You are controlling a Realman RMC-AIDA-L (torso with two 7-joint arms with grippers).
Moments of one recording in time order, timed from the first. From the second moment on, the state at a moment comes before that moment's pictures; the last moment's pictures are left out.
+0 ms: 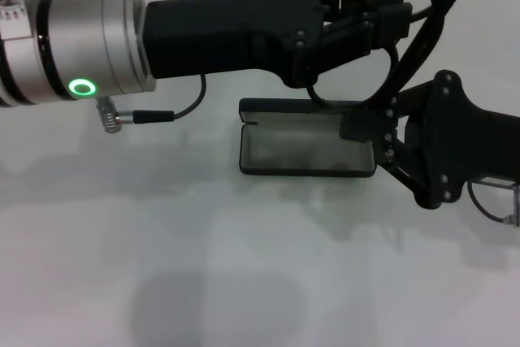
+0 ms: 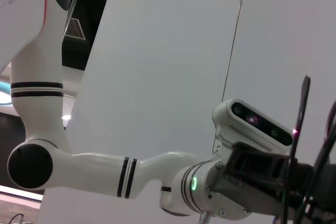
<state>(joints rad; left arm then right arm) -0.34 -2.09 1.39 1.33 1.31 1.45 -1.88 0.52 2.03 -1.33 -0.45 -1.12 -1.84 0.68</state>
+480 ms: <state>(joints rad) -0.33 -2.09 1.39 1.33 1.30 1.47 -1.86 0.52 2.03 -1.33 -0.45 -1.12 -1.83 0.67</state>
